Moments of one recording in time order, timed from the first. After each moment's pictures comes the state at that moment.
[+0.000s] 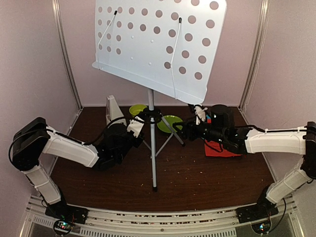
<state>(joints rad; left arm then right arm) -0.93 1.68 0.76 0.83 -0.61 0.41 0.77 1.43 0.86 0.34 -0.04 0.21</state>
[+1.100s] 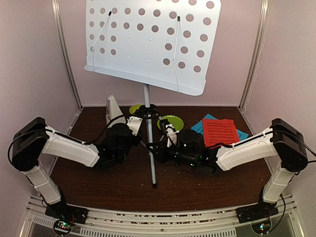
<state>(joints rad) -0.95 1.67 0.79 0.76 -0.78 0.32 1.07 1.73 0.90 0.62 0.09 0.54</state>
